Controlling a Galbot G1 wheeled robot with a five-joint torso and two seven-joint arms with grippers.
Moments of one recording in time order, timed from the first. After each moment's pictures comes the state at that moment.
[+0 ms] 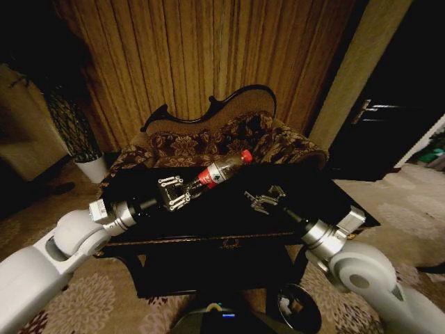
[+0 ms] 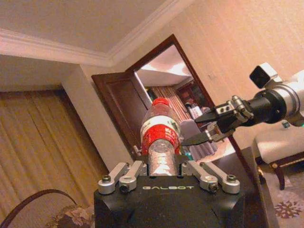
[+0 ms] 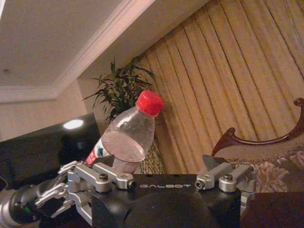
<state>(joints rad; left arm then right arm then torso) 1.13 -0.48 -0.46 -2.29 -0.74 -0.09 0.45 -1.48 0.72 0.63 2.50 1.26 -0.16 -0.06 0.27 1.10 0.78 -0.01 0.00</state>
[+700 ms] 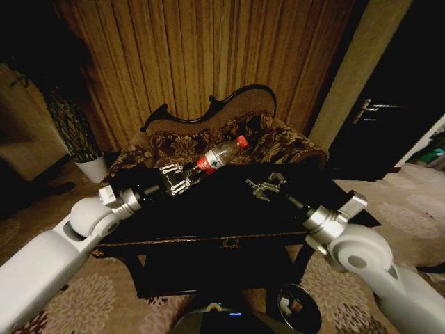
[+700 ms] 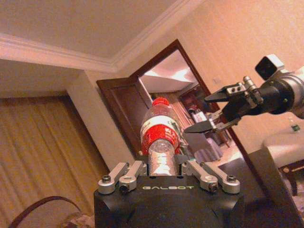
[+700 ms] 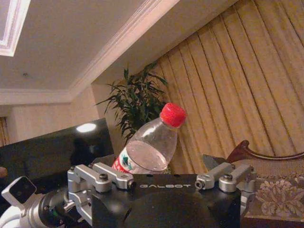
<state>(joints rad) 0.83 -0.57 -0.20 -2.12 -0.70 -0.11 0.48 -1.27 0.67 0.54 2.39 1.31 -0.15 -0.11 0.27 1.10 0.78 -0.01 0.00</state>
